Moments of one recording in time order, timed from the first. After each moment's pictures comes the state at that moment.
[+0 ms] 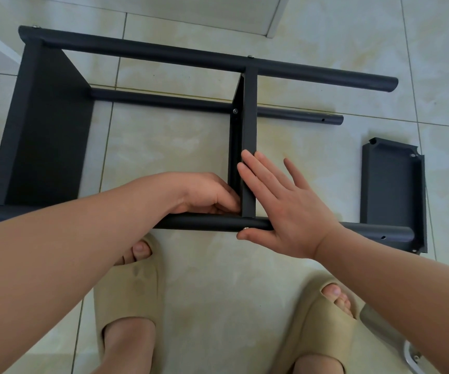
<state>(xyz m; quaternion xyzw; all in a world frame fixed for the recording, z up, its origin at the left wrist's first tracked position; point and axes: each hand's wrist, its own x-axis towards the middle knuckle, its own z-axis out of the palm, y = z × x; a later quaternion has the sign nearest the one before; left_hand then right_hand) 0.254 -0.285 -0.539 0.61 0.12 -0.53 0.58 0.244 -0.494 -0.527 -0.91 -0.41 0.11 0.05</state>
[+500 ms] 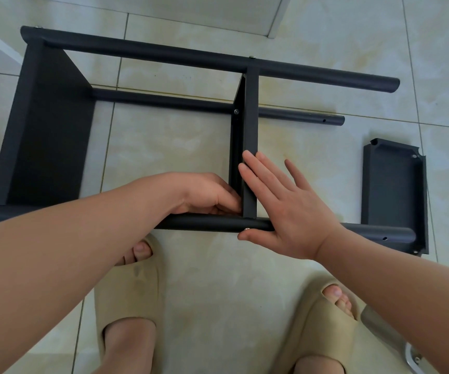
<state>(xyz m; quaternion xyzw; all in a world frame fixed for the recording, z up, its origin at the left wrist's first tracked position) 0.254 -0.285 -0.536 0.61 0.11 -0.54 0.57 0.244 -0.493 -0.527 -0.91 -0.41 0.10 0.06</state>
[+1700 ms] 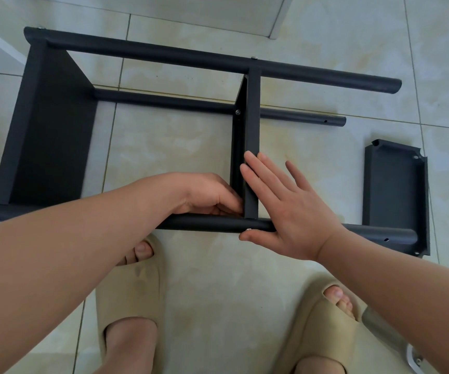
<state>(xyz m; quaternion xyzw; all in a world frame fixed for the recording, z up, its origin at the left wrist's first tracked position) 0.255 -0.285 -0.535 0.59 0.12 -0.54 0.58 0.243 -0.493 -0.527 -0.91 -0.41 0.10 0.06</state>
